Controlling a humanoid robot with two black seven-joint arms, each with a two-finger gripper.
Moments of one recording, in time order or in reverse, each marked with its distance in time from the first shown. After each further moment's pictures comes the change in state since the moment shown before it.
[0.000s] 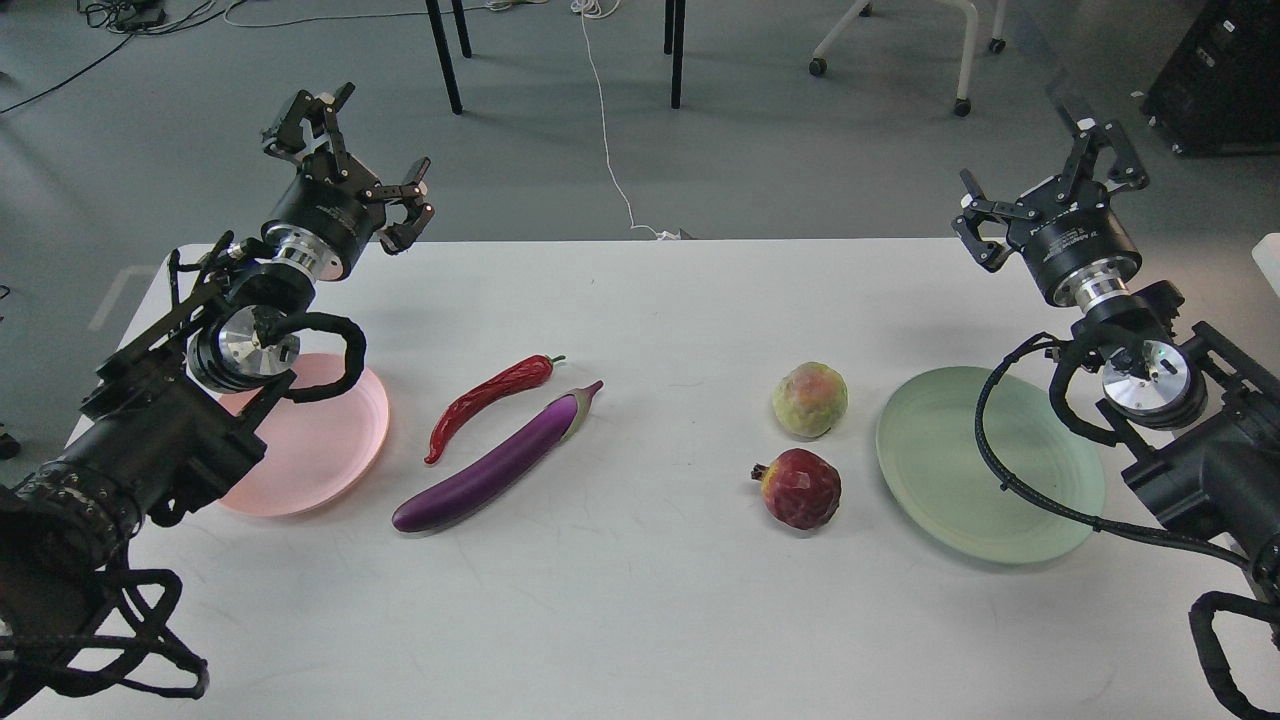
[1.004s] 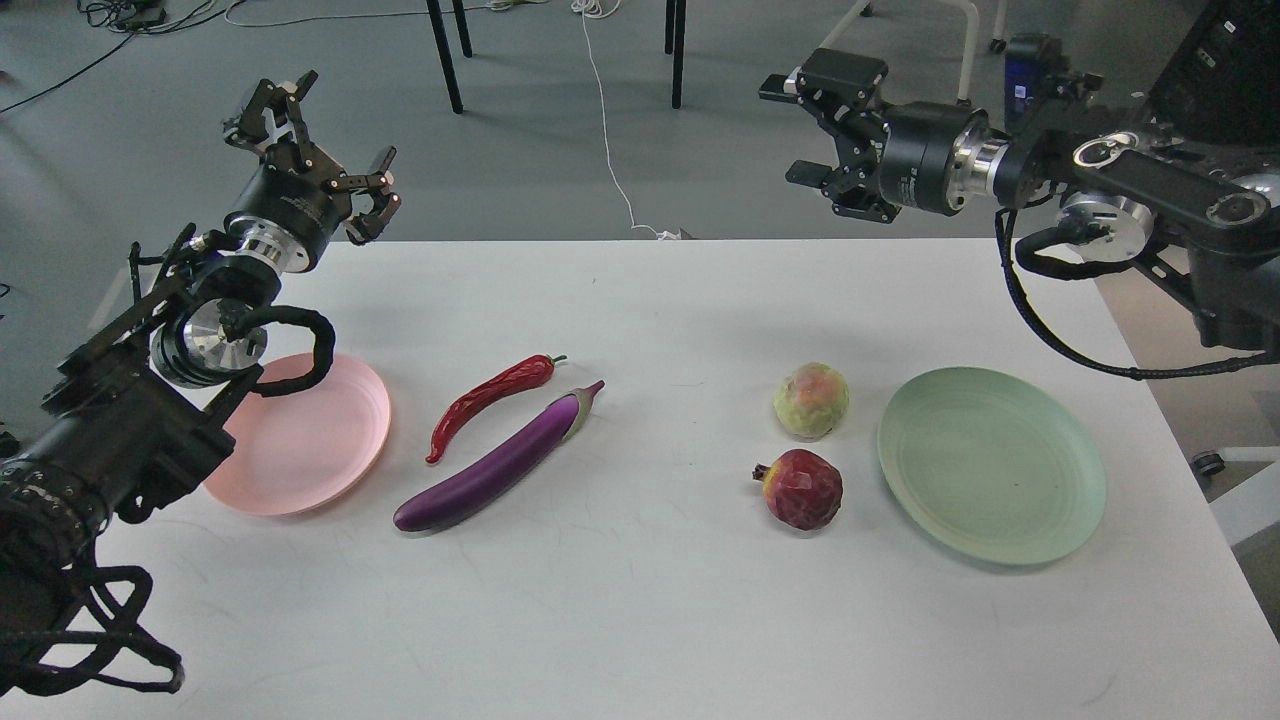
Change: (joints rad) left arm -0.001 0.060 -0.003 0.000 0.000 -0.005 -0.006; right arm 0.670 -0.133 -1.063 0.325 -0.503 -0.001 -0.002
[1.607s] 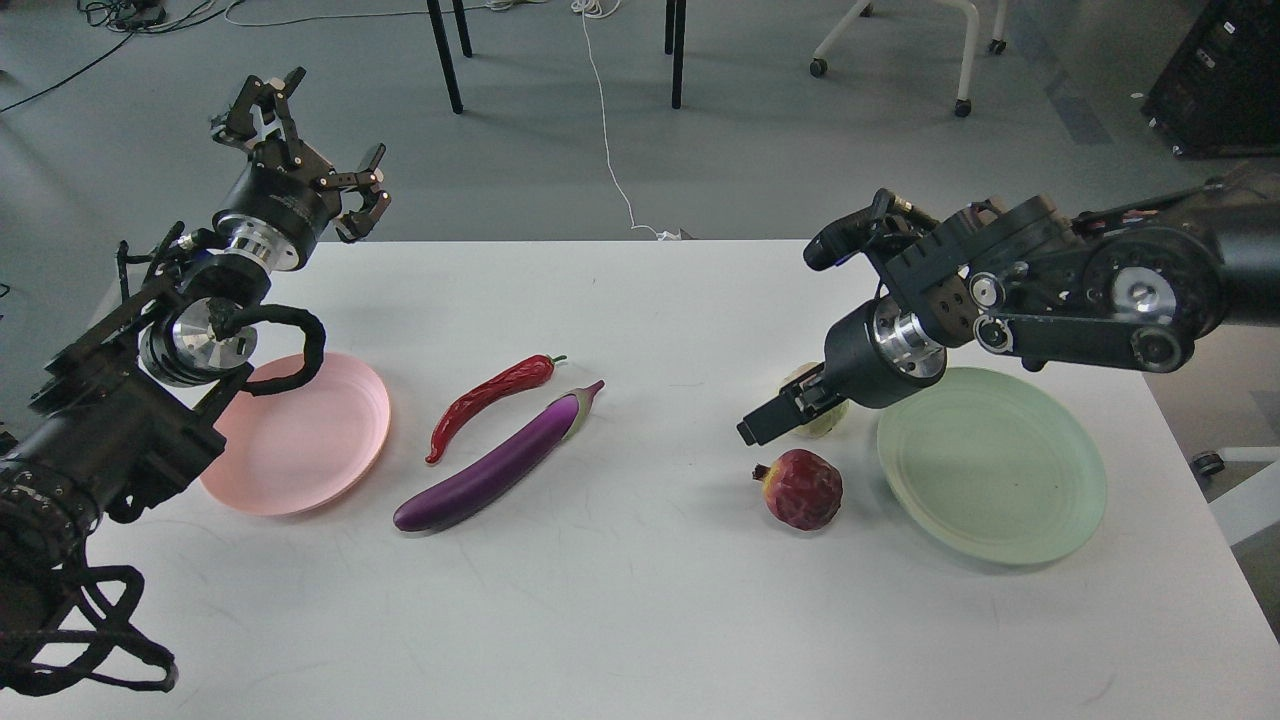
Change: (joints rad) left arm 0.001 0.006 -0.002 -0.001 0.000 -0.005 -0.001; right arm 0.272 0.124 -0.555 0.371 -0.540 -0.034 0.013
